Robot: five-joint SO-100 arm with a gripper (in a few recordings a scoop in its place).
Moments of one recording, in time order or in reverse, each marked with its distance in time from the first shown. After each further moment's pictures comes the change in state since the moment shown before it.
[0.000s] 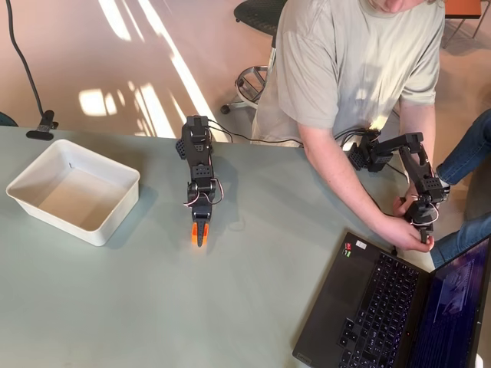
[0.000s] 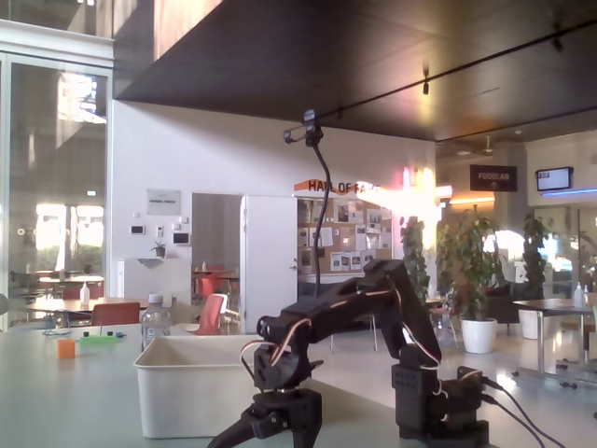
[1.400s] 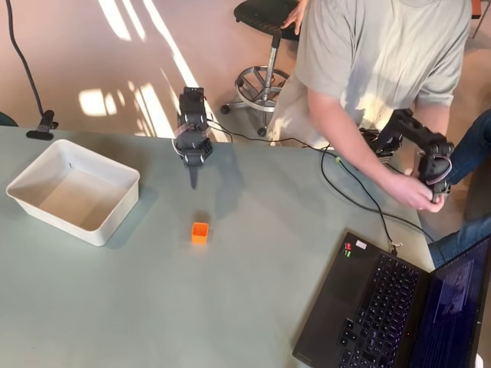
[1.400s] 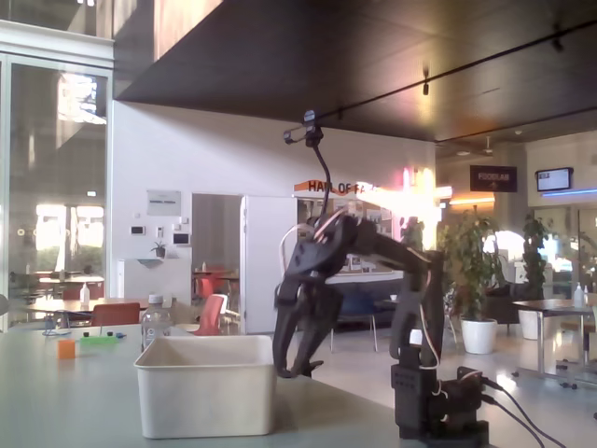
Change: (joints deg) arm 1.3 34.4 3.3 10.5 -8.7
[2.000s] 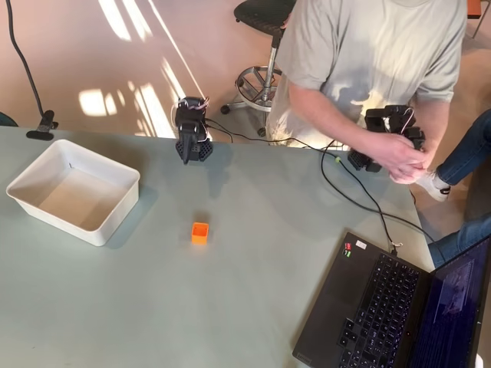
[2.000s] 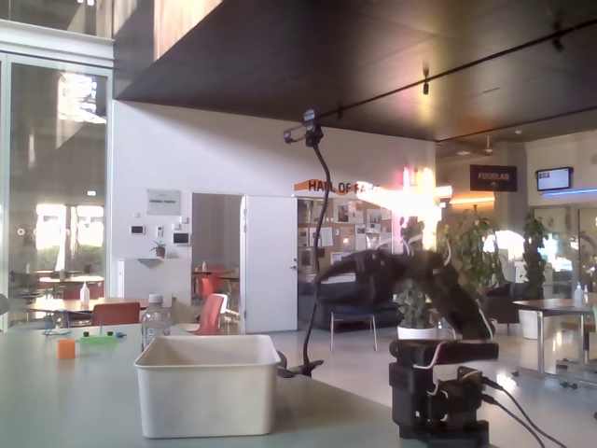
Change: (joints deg) arm 11.2 84.5 54.8 -26.6 0.0
